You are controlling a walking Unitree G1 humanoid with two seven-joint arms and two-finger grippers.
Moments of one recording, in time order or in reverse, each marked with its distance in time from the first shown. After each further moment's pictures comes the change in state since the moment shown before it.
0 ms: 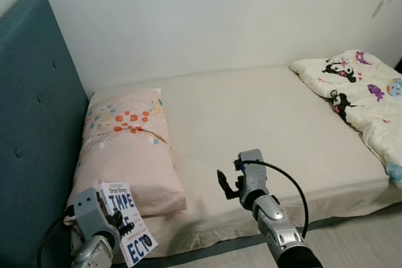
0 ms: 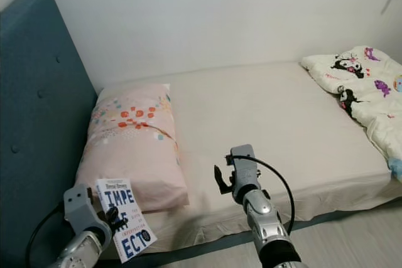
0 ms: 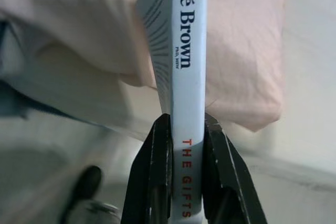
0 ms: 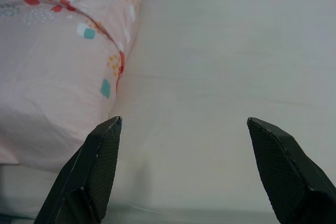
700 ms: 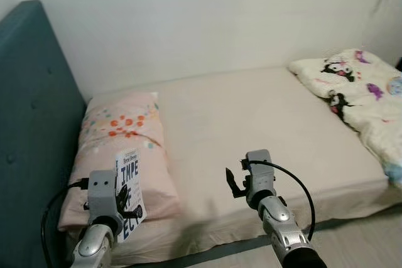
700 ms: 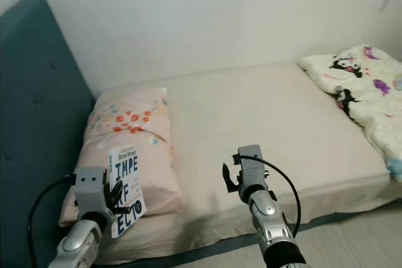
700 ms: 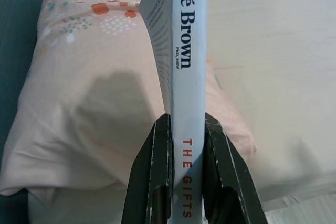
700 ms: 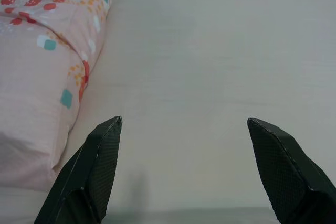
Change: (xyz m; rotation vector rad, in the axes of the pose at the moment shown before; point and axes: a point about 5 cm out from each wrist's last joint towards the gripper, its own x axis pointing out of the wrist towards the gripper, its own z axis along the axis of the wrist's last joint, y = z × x) left arm -0.012 -0.029 0.027 0.505 -0.325 -0.196; right arm -0.003 -0.006 -0.001 -0.007 -0.018 -0.069
